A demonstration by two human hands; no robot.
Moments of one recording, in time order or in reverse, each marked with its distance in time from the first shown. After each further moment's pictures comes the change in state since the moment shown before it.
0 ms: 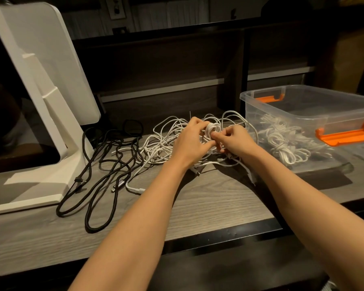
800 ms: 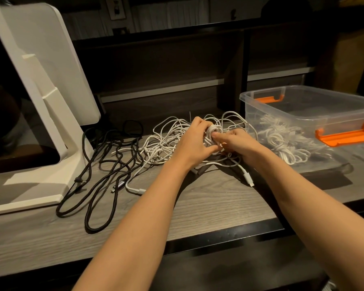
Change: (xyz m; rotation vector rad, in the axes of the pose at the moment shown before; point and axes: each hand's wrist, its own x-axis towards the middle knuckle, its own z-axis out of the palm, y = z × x) left_hand -0.001 0.004 0.000 0.004 -0.046 0.084; right_hand -0.004 -0.002 -0.006 0.049 -0.108 0.138
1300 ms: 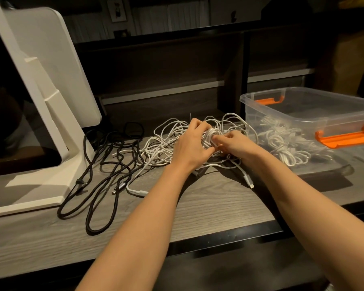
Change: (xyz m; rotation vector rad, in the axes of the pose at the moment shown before) left_hand -0.005 -0.004 0.001 0.116 0.080 -0.013; right_hand -0.001 -0.004 0.002 -0.101 -0.028 -0.022
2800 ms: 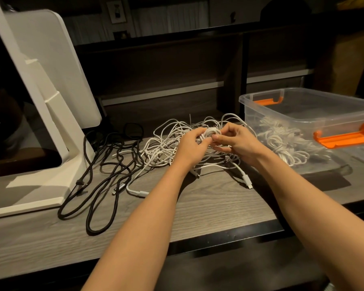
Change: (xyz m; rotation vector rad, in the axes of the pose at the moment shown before) left_hand 0.006 -0.003 0.005 -0.368 -0.034 -0.190; right_hand 0.004 0.012 -0.008 0.525 -0.055 -0.162
